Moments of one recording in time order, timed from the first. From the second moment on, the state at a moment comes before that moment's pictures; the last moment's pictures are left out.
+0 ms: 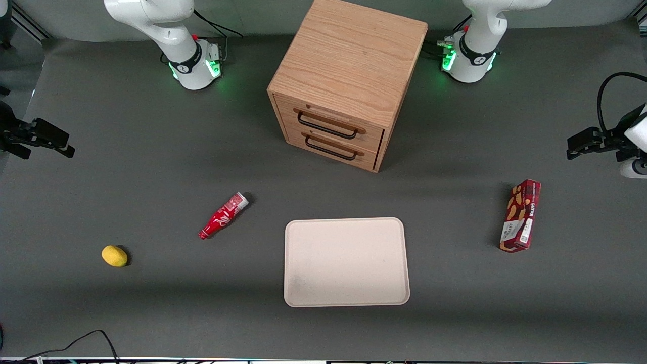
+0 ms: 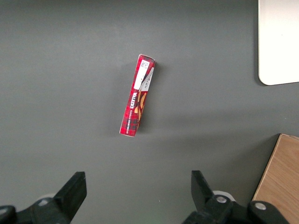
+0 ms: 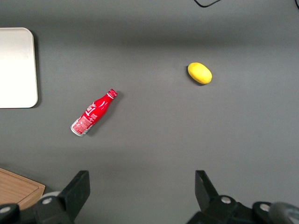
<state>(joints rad) -0.04 0.07 0.05 -1.56 0.04 1.58 0.11</state>
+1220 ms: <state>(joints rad) -0.03 0.18 0.07 -1.72 0.05 1.85 0.20</state>
